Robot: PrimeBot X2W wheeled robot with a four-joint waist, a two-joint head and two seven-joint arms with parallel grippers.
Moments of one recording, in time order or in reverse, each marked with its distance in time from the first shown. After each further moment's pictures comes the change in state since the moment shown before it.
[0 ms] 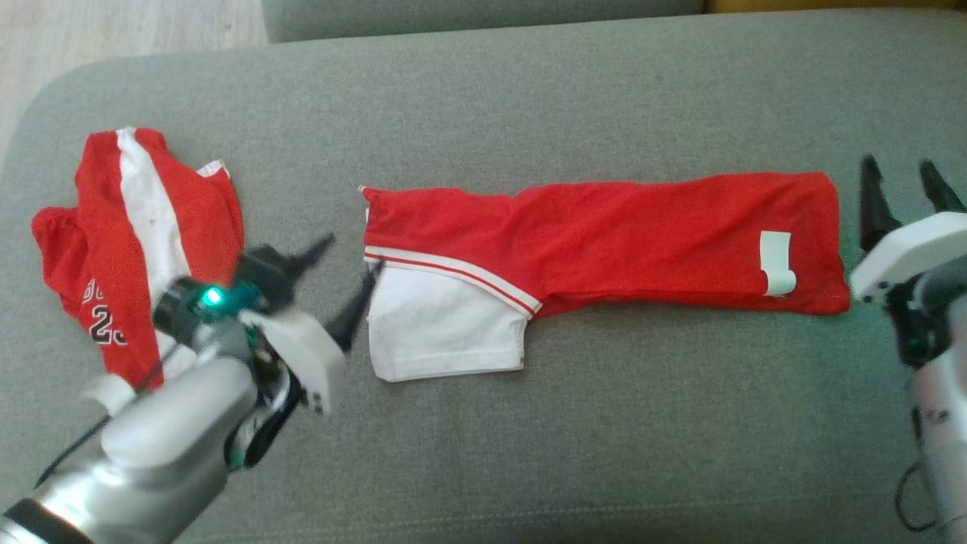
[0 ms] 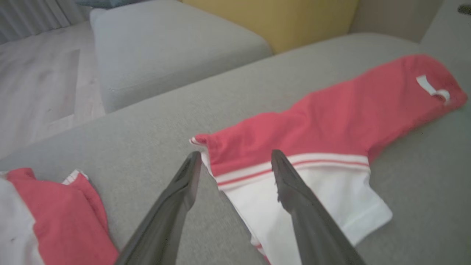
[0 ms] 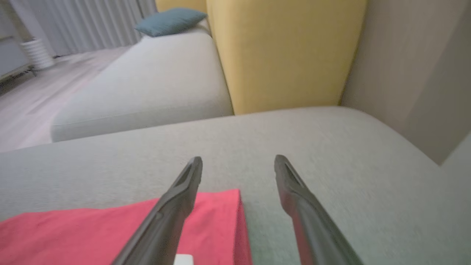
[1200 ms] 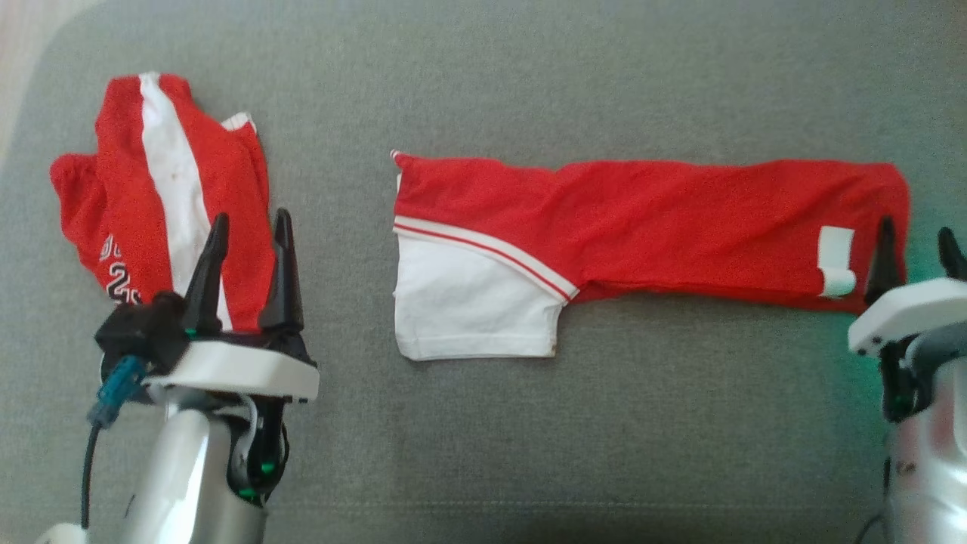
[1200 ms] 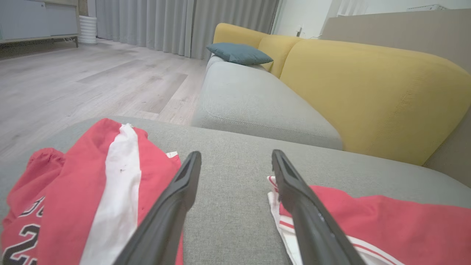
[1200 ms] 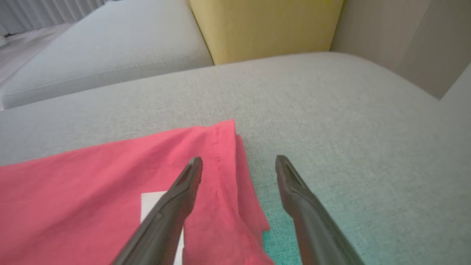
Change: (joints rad) left arm 0.482 -0.454 1.047 -0.215 0.506 -0.166 -0.022; right arm 0.156 0.192 -0.317 -0.163 -0.279 0.000 -0.047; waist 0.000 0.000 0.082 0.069
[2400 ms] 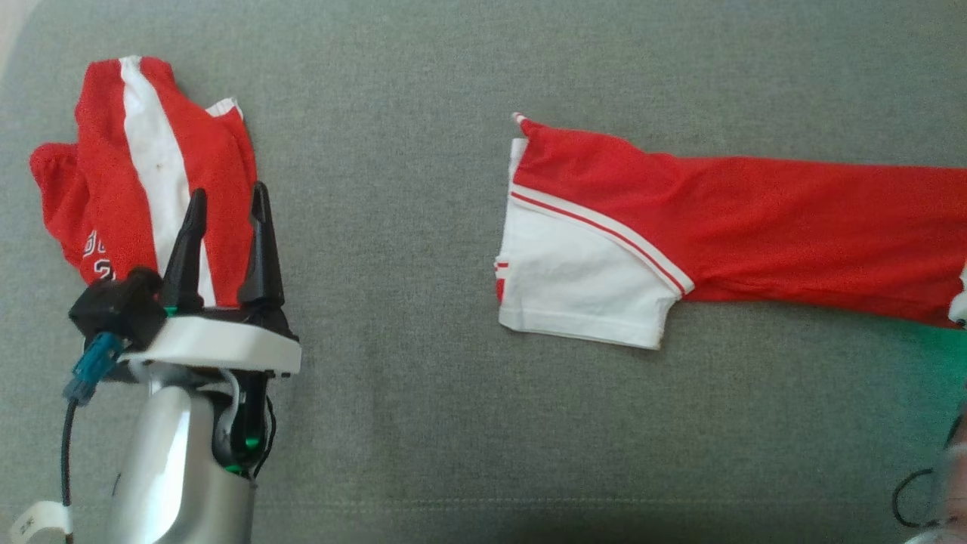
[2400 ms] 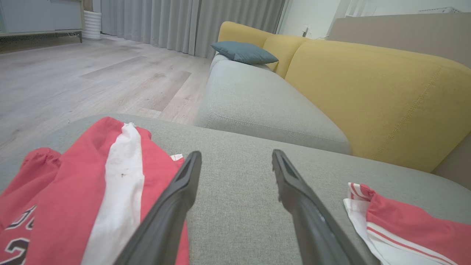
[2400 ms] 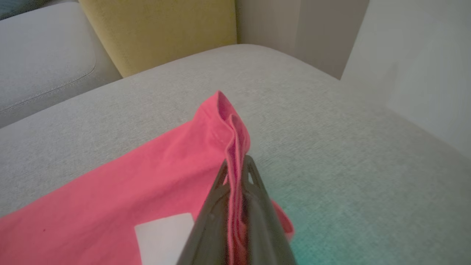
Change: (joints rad) left arm -0.074 -0.032 0.087 0.064 0.023 -0.068 0.000; right arm -0.194 -0.002 -0.439 0.115 -0.193 0.000 0.065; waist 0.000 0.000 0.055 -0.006
